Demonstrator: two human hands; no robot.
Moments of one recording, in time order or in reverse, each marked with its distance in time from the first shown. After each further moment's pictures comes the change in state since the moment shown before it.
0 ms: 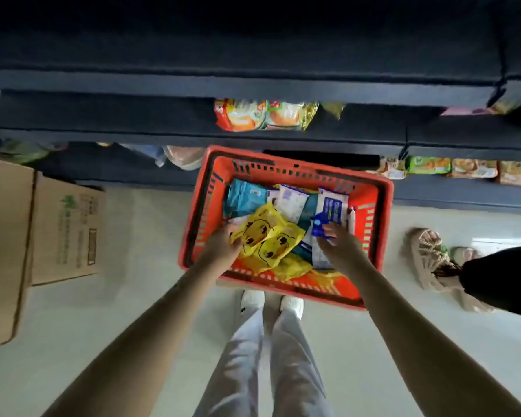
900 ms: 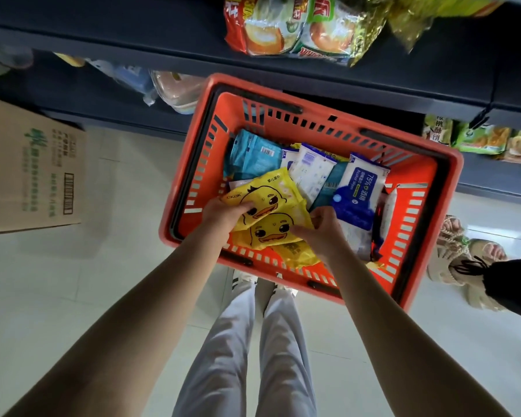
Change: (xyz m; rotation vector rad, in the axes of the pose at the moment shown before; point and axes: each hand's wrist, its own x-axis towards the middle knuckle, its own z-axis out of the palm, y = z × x) left_hand 0.059 -0.031 0.042 -0.659 0.055 -0.616; right_hand 0.041 -0.009 0.081 0.305 -0.087 0.234
